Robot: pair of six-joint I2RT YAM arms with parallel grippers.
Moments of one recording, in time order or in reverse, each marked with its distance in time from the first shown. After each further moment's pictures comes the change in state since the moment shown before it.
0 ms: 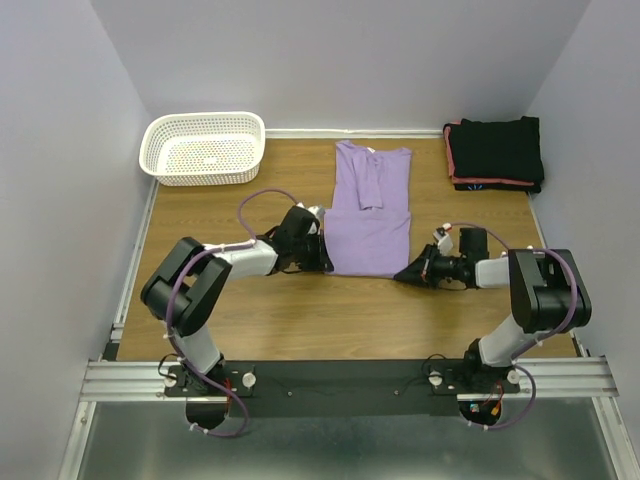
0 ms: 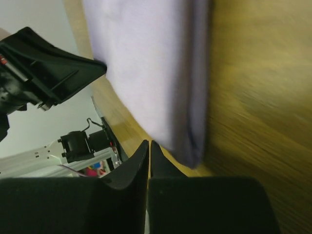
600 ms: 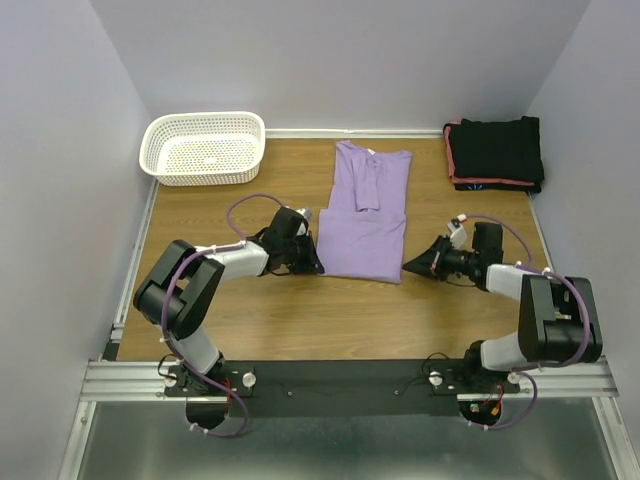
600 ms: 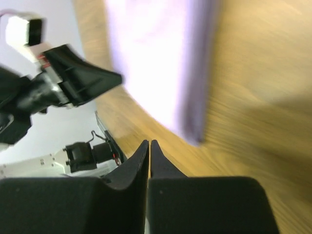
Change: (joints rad) left arm 0.063 -0.008 -0.063 -0.026 0.032 -0.042; right arm -0.086 -0.154 -0.039 -0.085 0.021 -0.001
